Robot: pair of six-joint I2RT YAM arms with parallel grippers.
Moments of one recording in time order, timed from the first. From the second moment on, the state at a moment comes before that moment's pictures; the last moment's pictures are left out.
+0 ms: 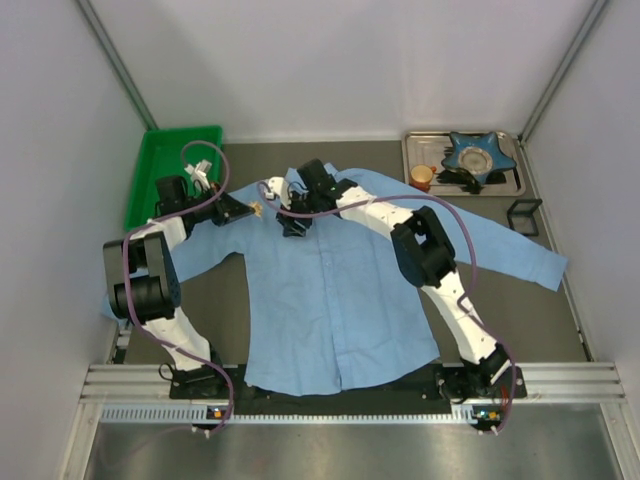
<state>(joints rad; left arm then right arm) 0.22 1.75 1.00 0.13 1.06 -0.48 0.73 2.45 2.05 -0.39 -0.58 -0.55</state>
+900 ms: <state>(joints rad) 0.23 1.75 1.00 0.08 1.05 -0.46 0.77 2.39 2.00 -0.71 -0.54 -0.72</state>
